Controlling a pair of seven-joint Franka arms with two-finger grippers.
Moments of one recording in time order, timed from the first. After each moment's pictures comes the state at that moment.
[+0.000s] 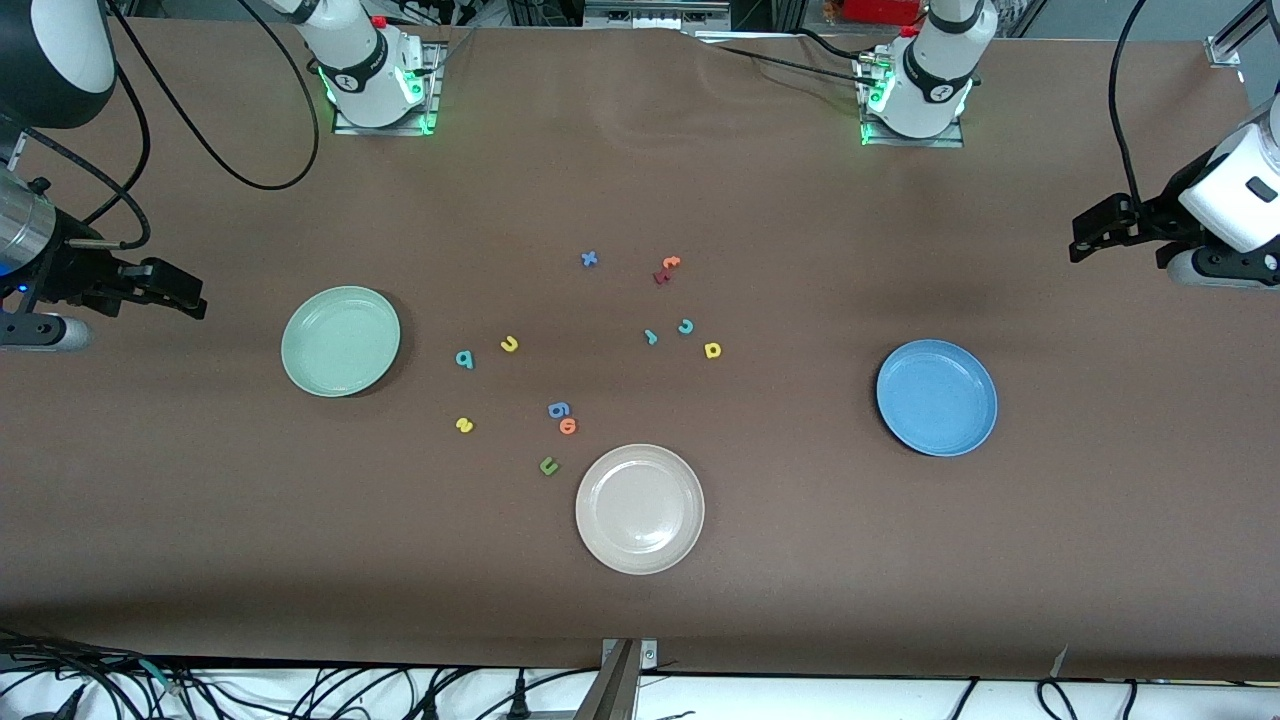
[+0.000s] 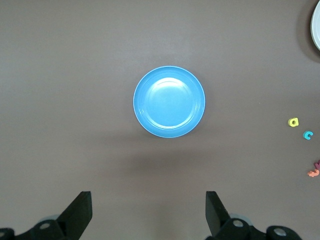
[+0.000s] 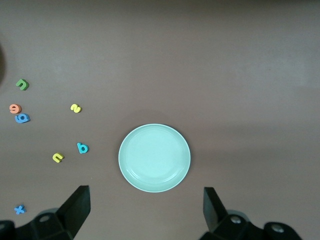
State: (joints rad) left arm -0.04 0.01 0.03 -1.64 0.00 1.58 0.05; right arm 0.18 0.18 -0.16 -1.48 0.01 1.65 0.03
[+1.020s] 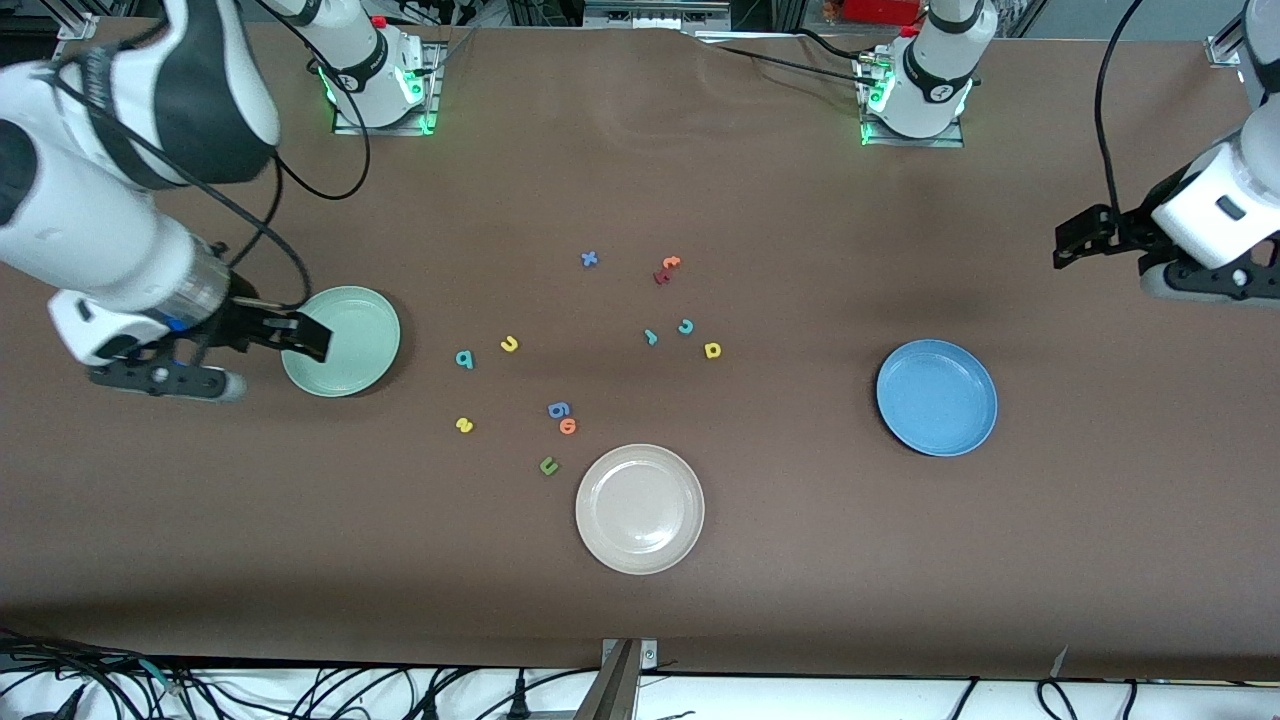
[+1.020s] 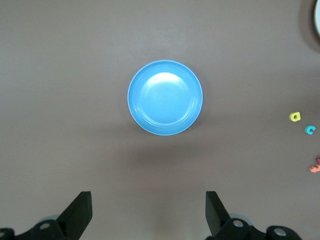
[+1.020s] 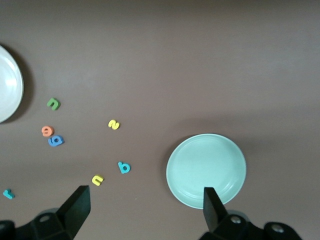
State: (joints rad) left arm -0.06 0.06 0.03 -1.64 0.00 1.58 0.05; right arm 0.36 0.33 -0.15 -1.45 0.03 1.75 0.30
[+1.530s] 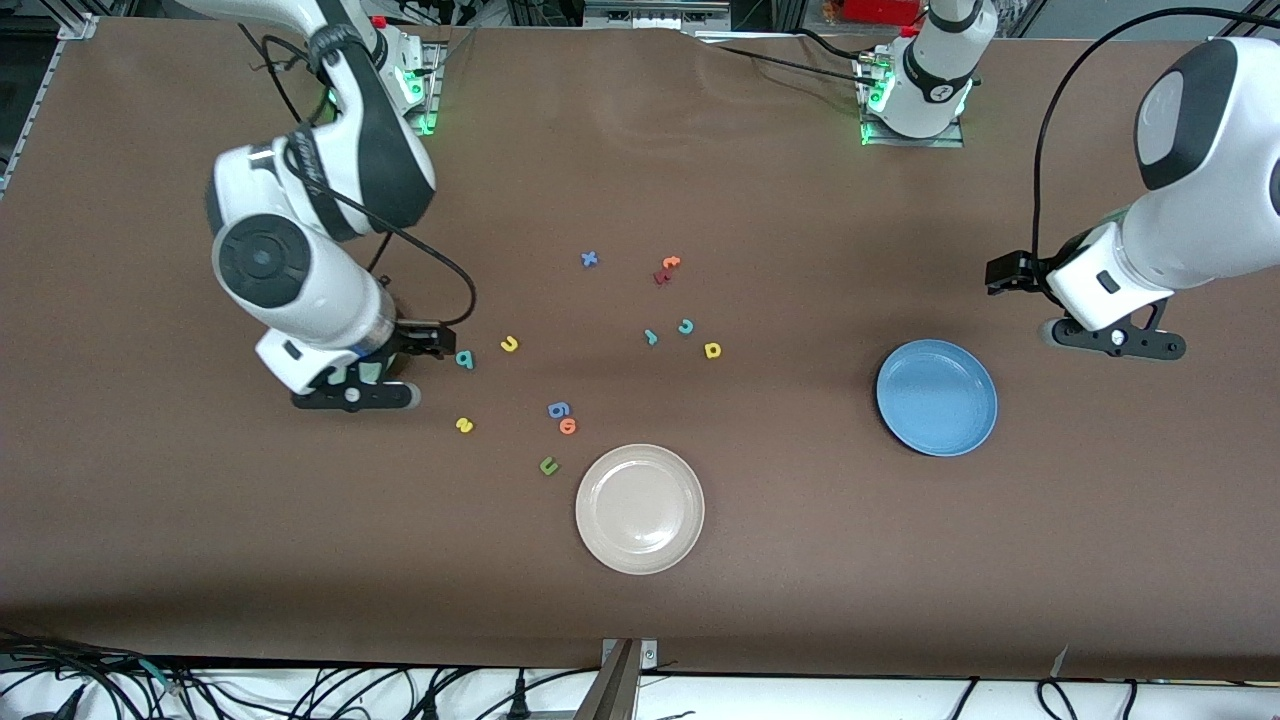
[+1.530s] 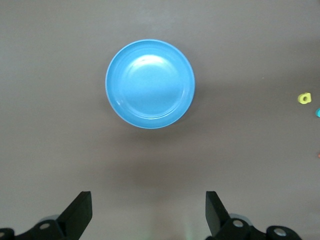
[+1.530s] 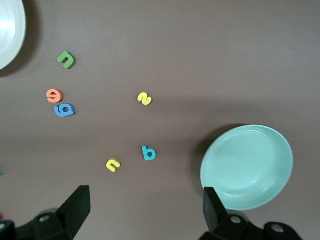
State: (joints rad) left arm -0.11 0.17 0.04 -1.64 0.00 1.57 0.06; right arm 0.50 0.47 -0.15 -1.46 0.03 1.80 0.31
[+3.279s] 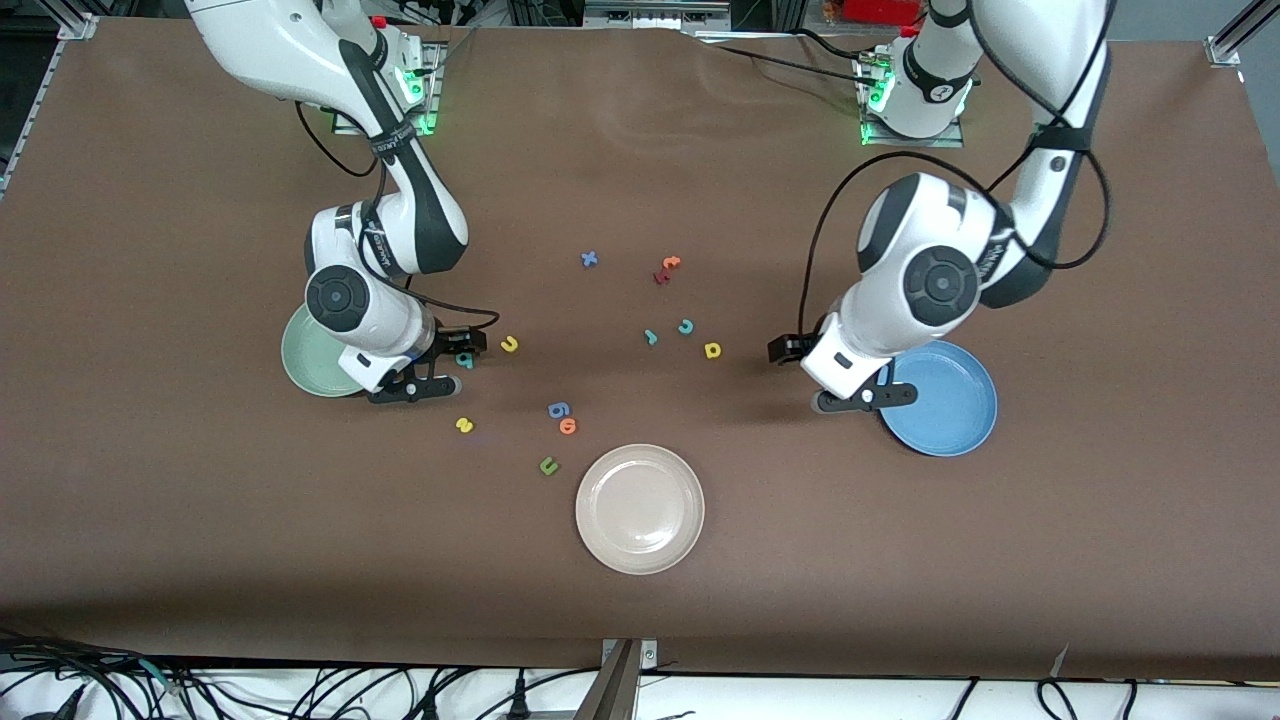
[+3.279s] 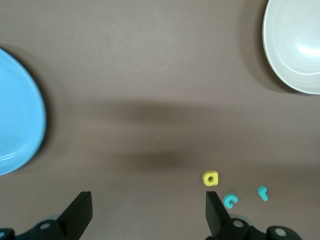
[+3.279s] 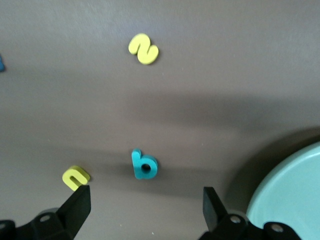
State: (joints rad) left arm -0.42 0.44 0.00 -1.73 -0.17 2.10 -0.47; right arm 0.50 0.48 -0.15 -1.95 0.19 2.29 0.10
